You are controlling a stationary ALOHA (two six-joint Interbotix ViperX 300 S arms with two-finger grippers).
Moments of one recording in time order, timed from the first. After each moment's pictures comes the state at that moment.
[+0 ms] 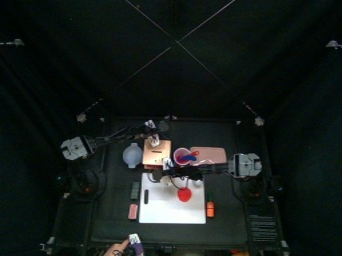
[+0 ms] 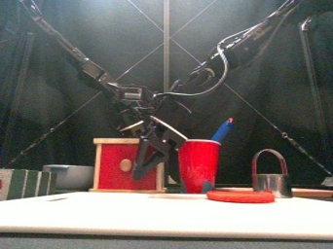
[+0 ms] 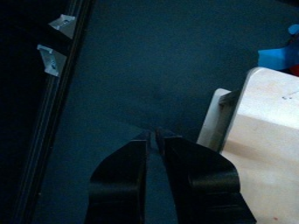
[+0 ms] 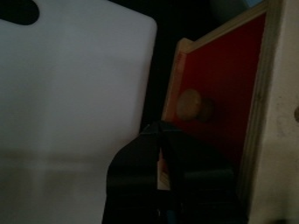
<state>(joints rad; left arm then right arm) 0.60 0.20 0.31 0.00 0.45 0.33 -0.12 0.36 0.27 -0.49 0.30 0.01</state>
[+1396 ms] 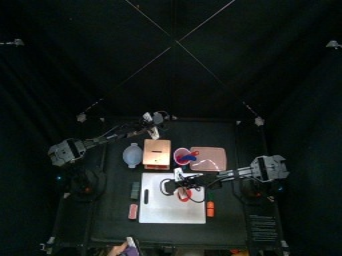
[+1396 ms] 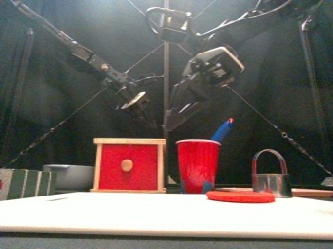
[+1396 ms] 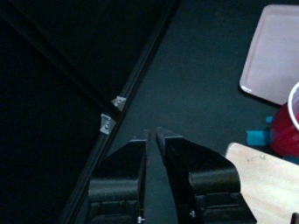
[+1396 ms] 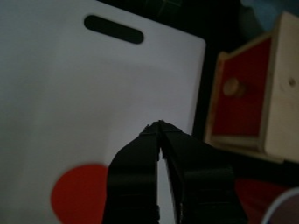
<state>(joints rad) 0.55 0.01 0.38 -0.07 0.15 0.33 0.04 -0.08 0.57 -0.27 0.34 0.03</state>
